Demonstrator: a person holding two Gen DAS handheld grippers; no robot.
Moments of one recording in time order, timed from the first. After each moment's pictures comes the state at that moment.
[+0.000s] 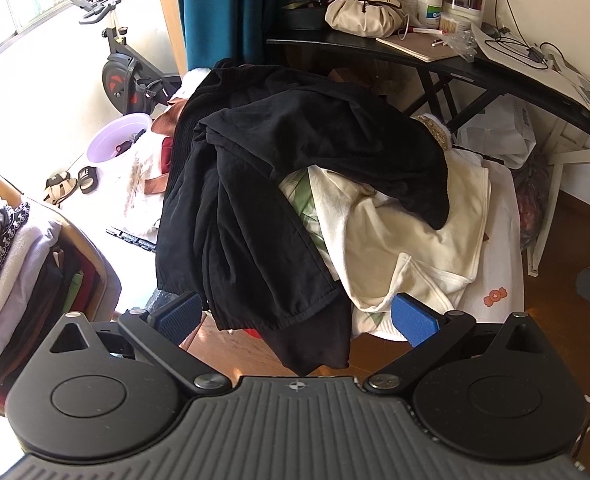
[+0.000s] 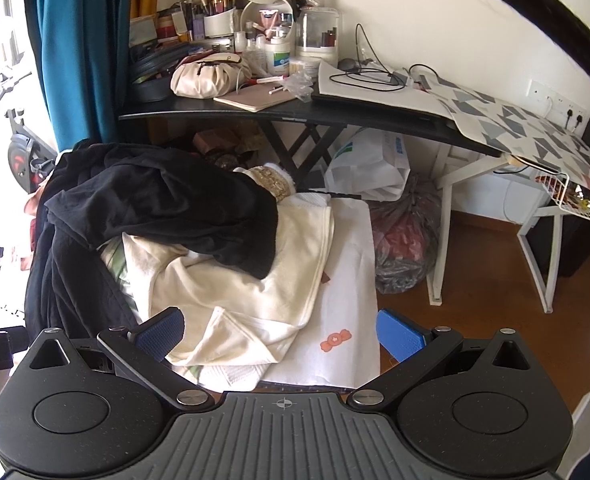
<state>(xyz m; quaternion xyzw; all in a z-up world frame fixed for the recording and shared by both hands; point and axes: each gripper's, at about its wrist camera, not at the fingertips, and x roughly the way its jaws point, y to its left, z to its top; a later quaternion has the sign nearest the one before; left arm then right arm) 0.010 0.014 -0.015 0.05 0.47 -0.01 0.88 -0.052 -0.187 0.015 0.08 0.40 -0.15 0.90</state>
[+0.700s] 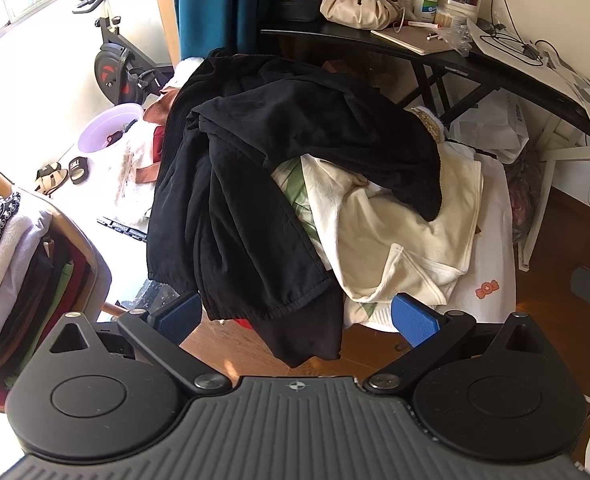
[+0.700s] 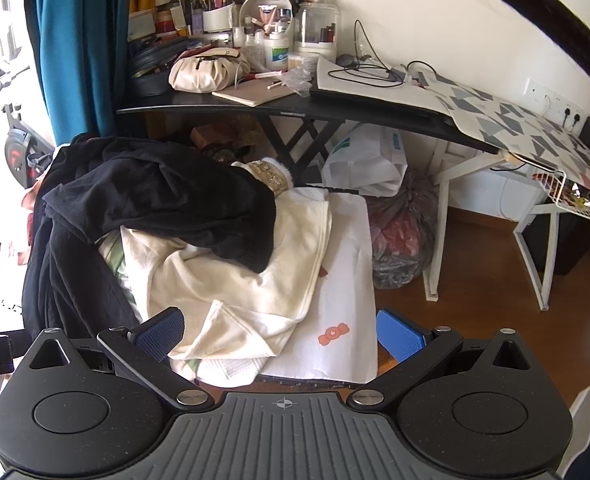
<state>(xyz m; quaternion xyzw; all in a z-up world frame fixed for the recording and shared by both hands) 0.006 0.015 -0.017 0.03 0.48 -0.02 0.88 -0.056 -0.179 0.010 0.07 0.41 -0.16 0.90</state>
